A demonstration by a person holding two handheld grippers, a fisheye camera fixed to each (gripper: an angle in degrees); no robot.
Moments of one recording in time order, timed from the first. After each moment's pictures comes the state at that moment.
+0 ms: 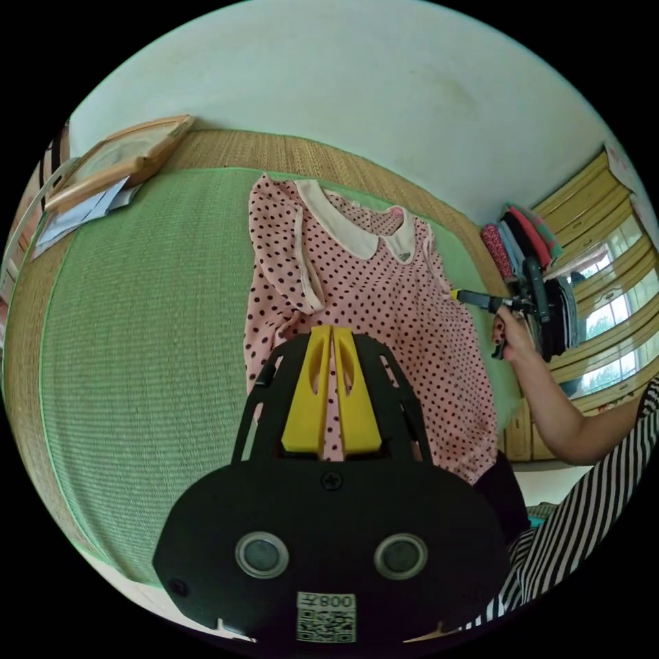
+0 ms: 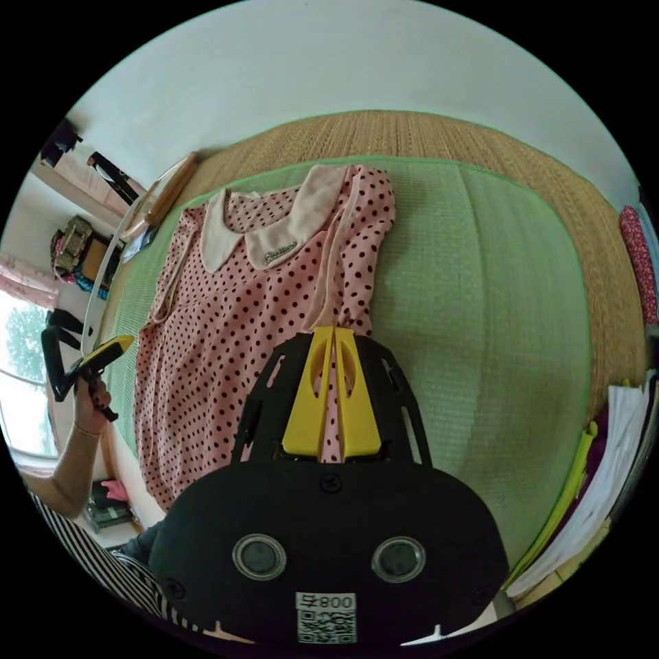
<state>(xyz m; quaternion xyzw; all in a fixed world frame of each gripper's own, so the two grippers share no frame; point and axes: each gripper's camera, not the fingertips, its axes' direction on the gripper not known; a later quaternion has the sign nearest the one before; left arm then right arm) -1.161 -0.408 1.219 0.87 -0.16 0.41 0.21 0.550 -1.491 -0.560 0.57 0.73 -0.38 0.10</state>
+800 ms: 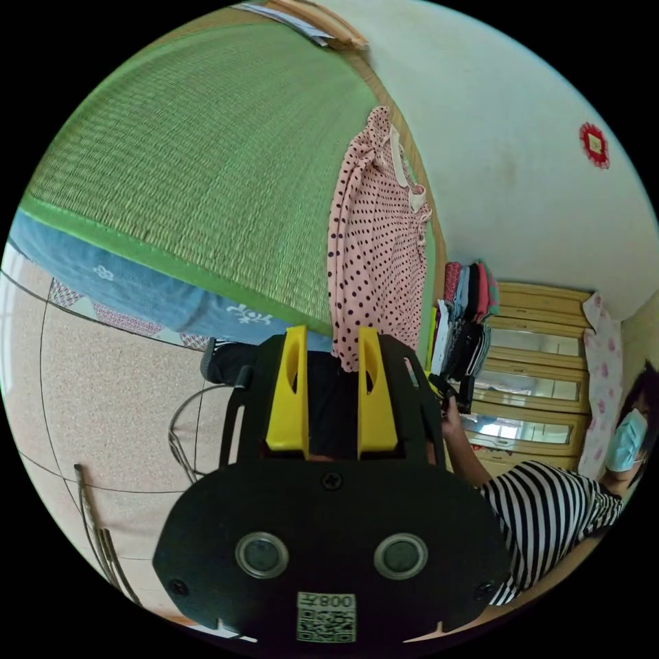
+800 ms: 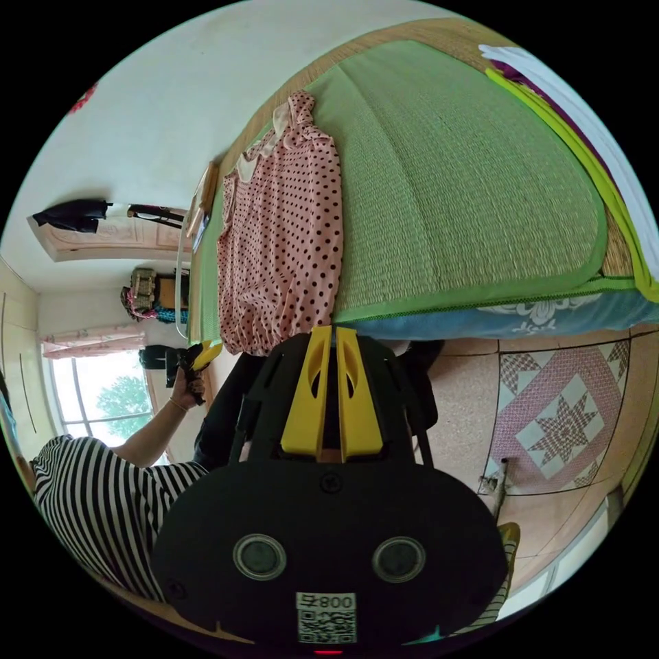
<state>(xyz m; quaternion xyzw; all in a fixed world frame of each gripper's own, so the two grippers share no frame) -1.348 -0.643 1.170 0.77 0.08 0.50 0.39 0.909 -1.303 -0.756 0.58 0.61 -0.42 0.34</state>
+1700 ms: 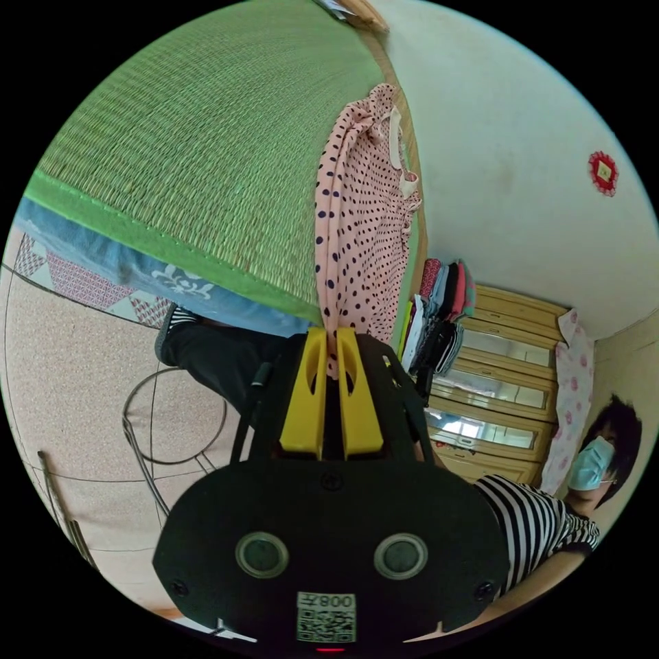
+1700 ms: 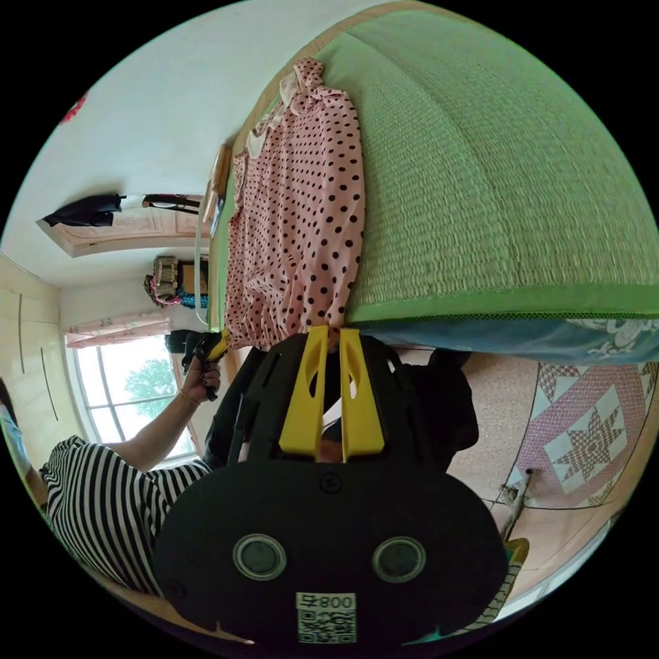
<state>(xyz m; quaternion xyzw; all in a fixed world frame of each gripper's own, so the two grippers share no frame) -1.349 -0.733 1.121 0.71 0.13 0.54 0.42 0.976 -1.295 -0.850 0.52 0.61 -0.43 0.40</state>
